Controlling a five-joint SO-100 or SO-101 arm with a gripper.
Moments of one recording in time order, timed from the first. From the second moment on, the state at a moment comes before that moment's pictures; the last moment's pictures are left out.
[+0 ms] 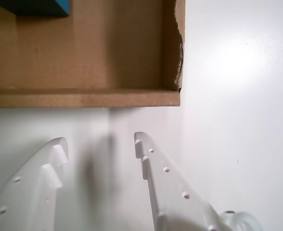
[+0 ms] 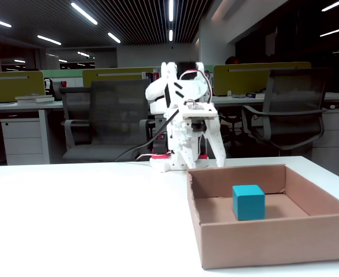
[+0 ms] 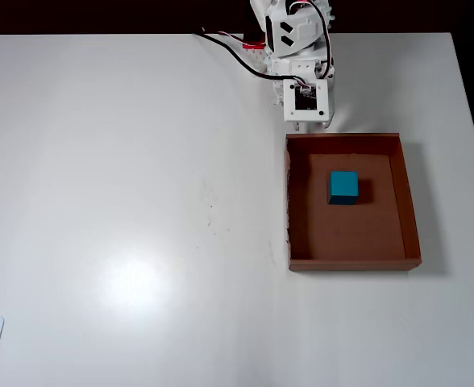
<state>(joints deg) -17.6 181.8 170.5 64.2 -45.3</state>
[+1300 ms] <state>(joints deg) -16.2 181.8 170.7 47.5 -43.3</state>
